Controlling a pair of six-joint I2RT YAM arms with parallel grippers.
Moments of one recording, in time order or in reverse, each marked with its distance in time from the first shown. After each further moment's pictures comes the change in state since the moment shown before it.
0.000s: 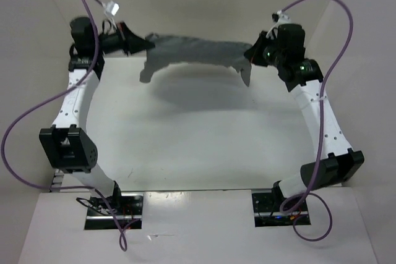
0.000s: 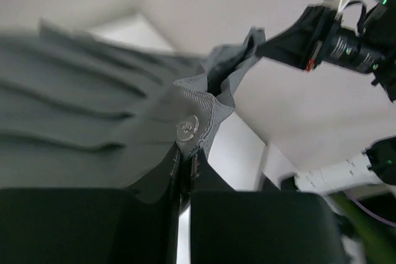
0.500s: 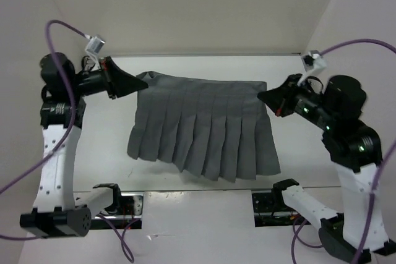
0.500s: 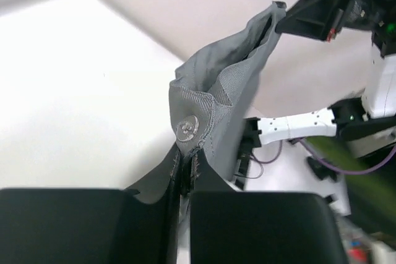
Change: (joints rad) left arm 0.021 -0.608 -0.489 -0.271 0.116 0.122; right arm 0.041 -0.550 -0.210 -0.314 -0.227 -0.047
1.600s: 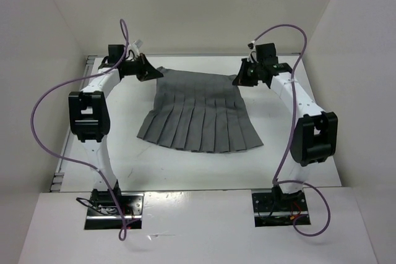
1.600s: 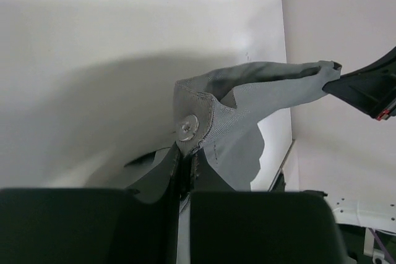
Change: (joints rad) left arm -0.040 1.029 0.401 0.032 -0.298 0.014; right arm -0.070 0.802 -0.040 0.376 0.061 -0.003
